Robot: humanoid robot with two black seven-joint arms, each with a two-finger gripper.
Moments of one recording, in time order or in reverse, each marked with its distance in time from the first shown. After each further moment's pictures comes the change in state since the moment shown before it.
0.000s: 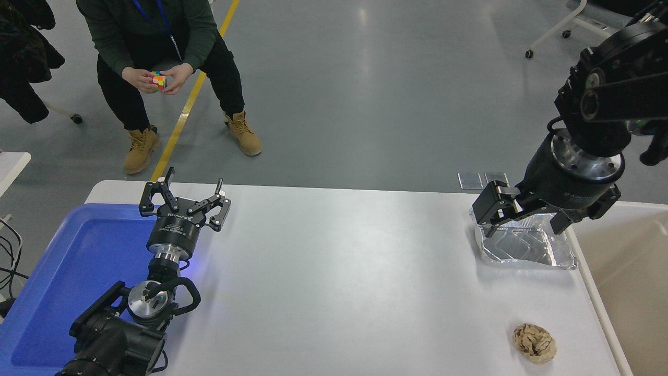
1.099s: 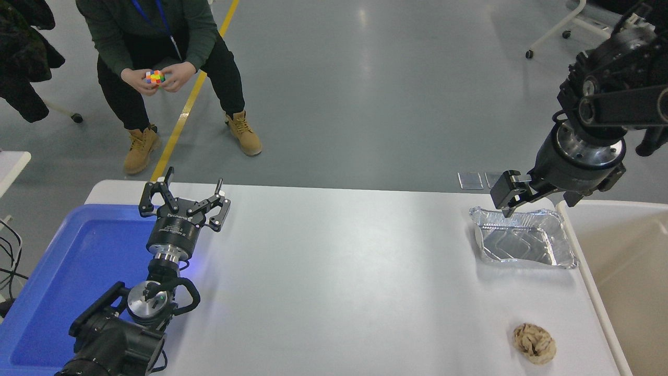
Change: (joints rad) left arm 0.000 0.001 0.000 0.000 0.002 0.000 0.000; right arm -0.270 -0.048 -0.003 -0.268 -0.235 -0.125 0.000
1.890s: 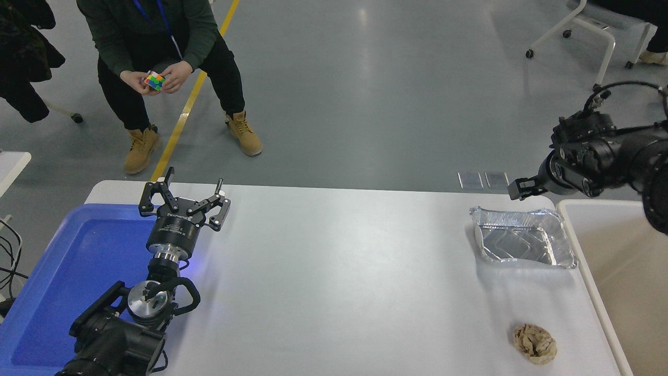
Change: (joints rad) left arm 0.000 0.000 0.001 0.000 0.000 -0.002 0.000; right arm -0.890 -0.030 0.099 -1.047 -0.147 -0.078 0.001
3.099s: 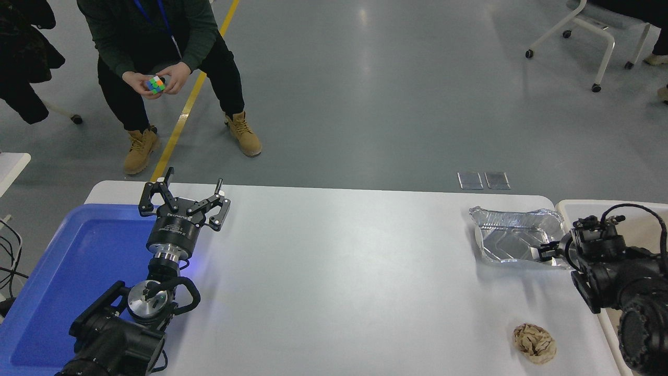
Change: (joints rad) left arm 0.000 0.000 -0.001 0.000 -0.001 0.001 0.000; right arm -0.492 -0.002 0.087 -0.313 0.000 -0.360 0.002
